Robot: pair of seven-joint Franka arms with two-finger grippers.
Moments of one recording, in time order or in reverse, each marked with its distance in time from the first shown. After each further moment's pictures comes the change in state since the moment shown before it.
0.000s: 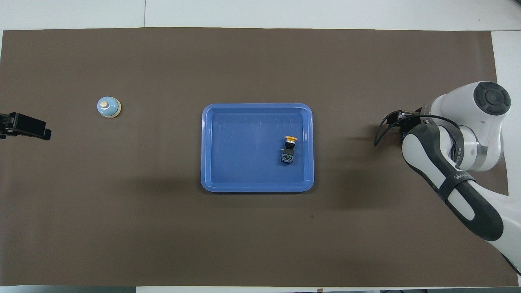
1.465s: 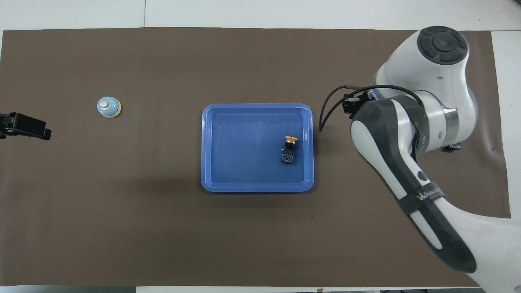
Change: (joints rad) left arm 0.000 0.000 0.000 0.000 0.000 0.000 0.000; right arm 0.322 -0.016 0.021 0.390 0.042 -0.495 0.289
